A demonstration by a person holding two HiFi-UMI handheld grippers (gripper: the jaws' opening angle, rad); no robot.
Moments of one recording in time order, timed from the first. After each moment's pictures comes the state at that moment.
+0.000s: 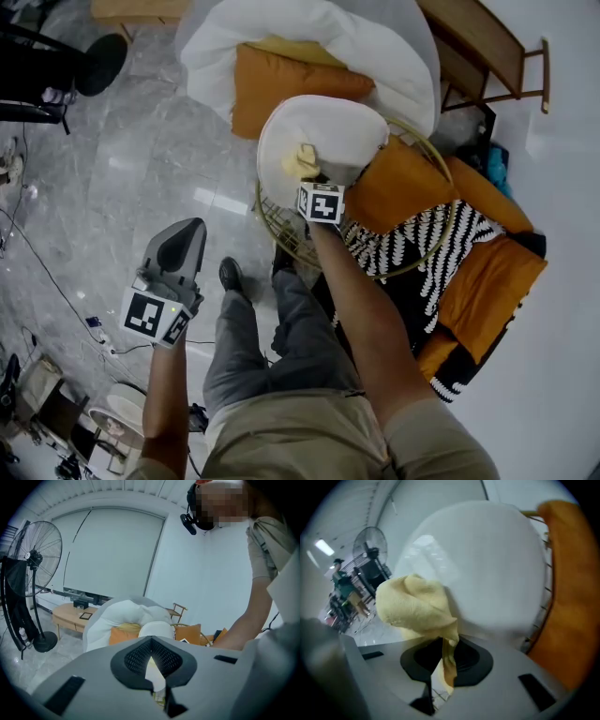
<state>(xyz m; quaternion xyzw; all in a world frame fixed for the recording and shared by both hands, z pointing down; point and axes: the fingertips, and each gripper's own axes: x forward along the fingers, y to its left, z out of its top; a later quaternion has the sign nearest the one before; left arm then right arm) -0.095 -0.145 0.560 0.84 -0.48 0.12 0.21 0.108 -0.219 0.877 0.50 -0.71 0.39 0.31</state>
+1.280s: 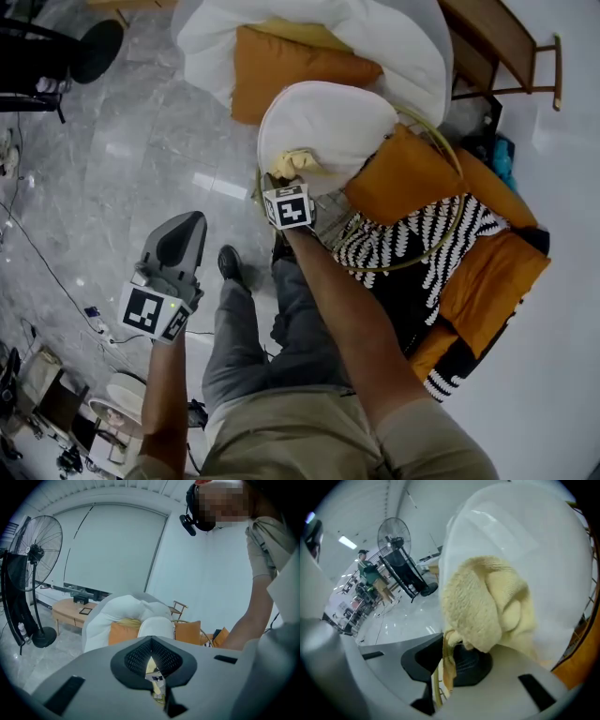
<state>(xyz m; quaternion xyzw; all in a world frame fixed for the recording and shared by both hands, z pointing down) -0.096 -0.147 0.584 0.84 -0.47 0.13 0.23 0.002 -0.171 0.897 0.38 -0.77 0.39 0.33</state>
